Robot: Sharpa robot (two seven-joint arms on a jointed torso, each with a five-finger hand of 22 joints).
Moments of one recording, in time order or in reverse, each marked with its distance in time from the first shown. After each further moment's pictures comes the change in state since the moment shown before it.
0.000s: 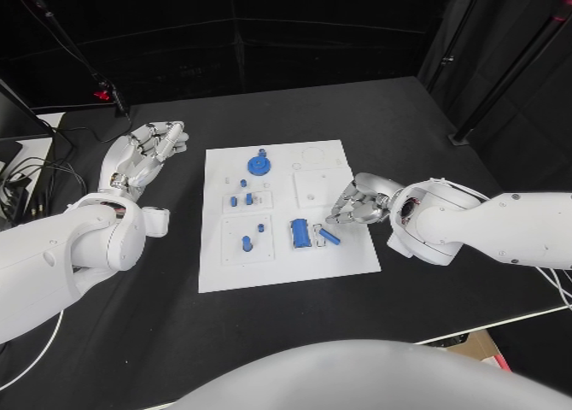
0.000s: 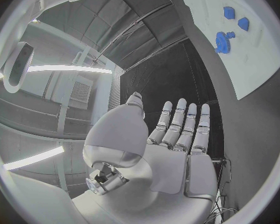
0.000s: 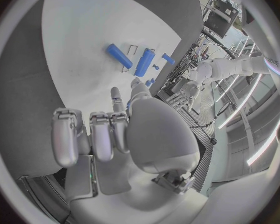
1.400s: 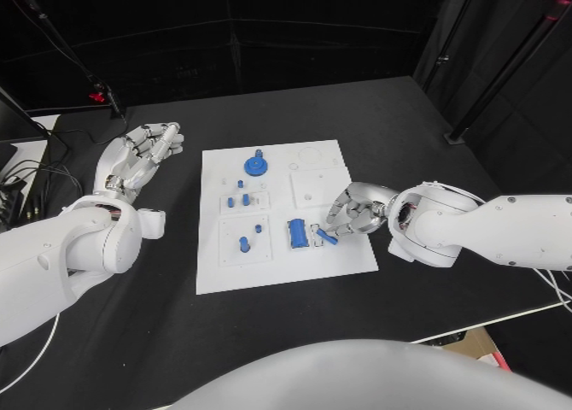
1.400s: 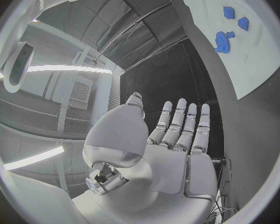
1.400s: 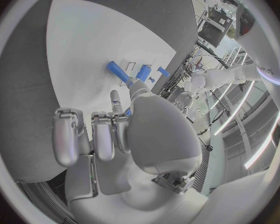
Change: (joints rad) left arm 0.000 0.000 0.000 -0.001 0.000 0.002 -0.001; left_hand 0.000 0.000 0.000 0.000 0.004 0.000 0.000 0.004 0.000 0.000 0.000 0.000 0.000 0.000 0.000 0.000 -0.003 0.000 0.000 0.000 0.000 0.000; right arm -0.017 -0.005 -0.005 -0.006 -0.026 0.086 0.058; right_hand 0.005 -0.045 0.131 -0.047 0.132 -0.188 -0.042 0.180 0.106 0.001 -0.031 0.000 0.000 -0.001 -0.024 0.000 0.001 0.000 -0.002 -0.021 -0.011 0.000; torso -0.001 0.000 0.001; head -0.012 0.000
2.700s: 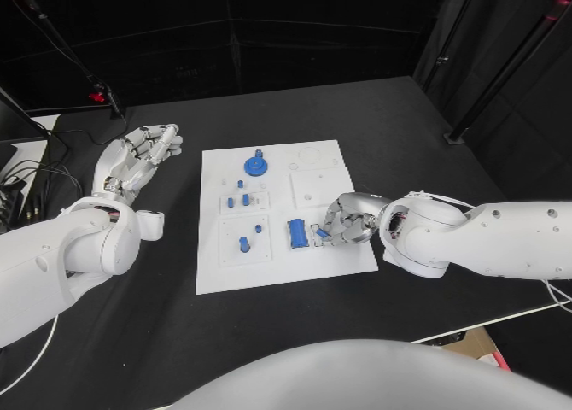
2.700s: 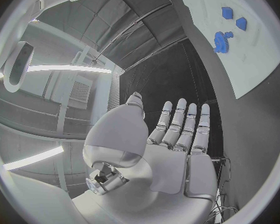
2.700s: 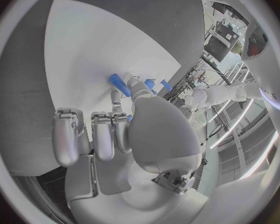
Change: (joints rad) left arm -0.003 -0.005 0.000 0.001 0.000 0.003 -0.001; left_hand 0.000 0.000 -0.002 0.002 0.000 0.000 0.000 0.000 0.000 0.000 0.000 0.000 0.000 0.000 0.000 0.004 -0.001 0.000 0.000 0.000 0.000 0.000; right arm -0.003 0.048 -0.041 -0.003 -0.150 -0.005 -0.074; right_hand -0.034 0.016 -0.012 -0.001 -0.012 -0.117 0.013 0.236 0.073 0.000 0.008 0.000 0.000 0.000 0.008 0.000 0.000 0.000 0.000 0.000 0.000 0.000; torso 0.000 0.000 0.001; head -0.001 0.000
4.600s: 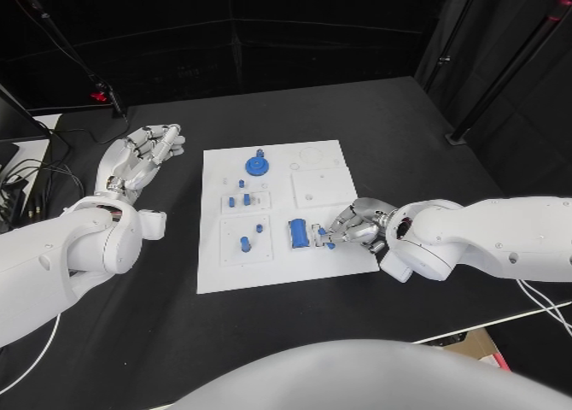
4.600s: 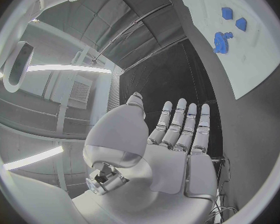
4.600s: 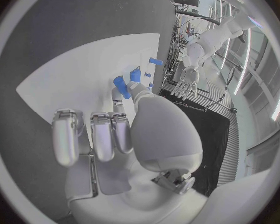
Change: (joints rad) left arm -0.001 0.005 0.000 -0.004 0.000 0.002 -0.003; left_hand 0.005 0.005 -0.003 -0.003 0.000 0.000 0.000 0.000 0.000 0.000 0.000 0.000 0.000 0.000 0.000 0.000 -0.002 0.000 0.000 0.000 0.000 -0.001; right arm 0.002 -0.036 0.001 0.034 0.643 -0.094 0.086; right_hand -0.024 0.050 0.164 0.002 0.000 0.189 -0.009 -0.059 -0.093 0.000 0.000 0.000 0.000 0.000 0.000 0.000 0.000 0.000 0.004 0.004 0.000 0.000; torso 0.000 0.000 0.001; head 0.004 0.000
